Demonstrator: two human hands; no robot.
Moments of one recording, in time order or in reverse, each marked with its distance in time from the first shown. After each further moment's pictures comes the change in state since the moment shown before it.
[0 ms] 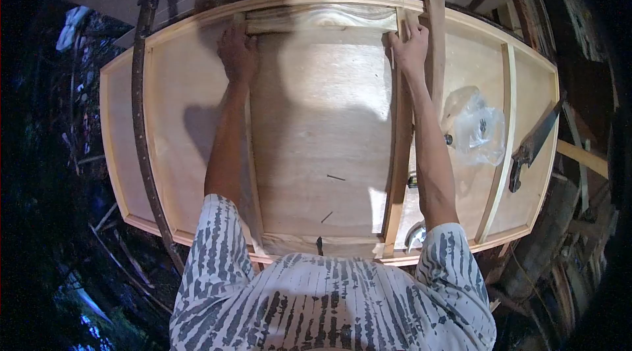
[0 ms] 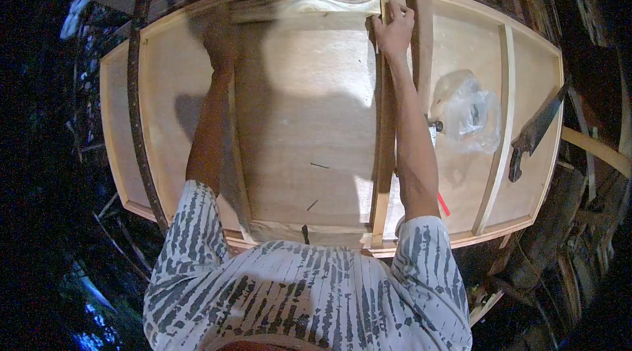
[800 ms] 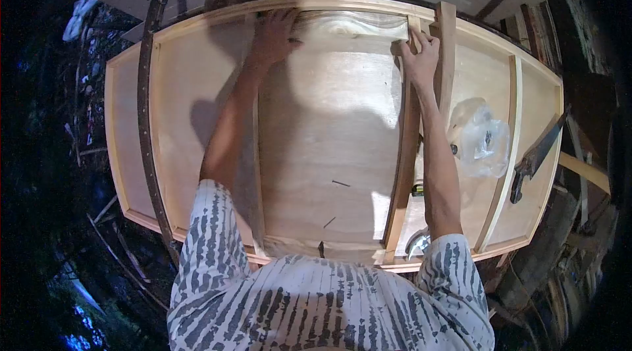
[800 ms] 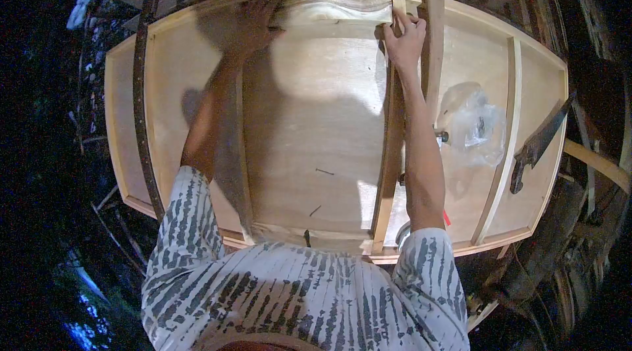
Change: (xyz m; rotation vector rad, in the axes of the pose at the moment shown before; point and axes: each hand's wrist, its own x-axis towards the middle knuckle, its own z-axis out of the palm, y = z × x) left_hand 0.026 0.012 0.039 0.119 -0.229 0.440; right_hand -0.012 -0.004 -0.004 0.012 -0.036 -0.062
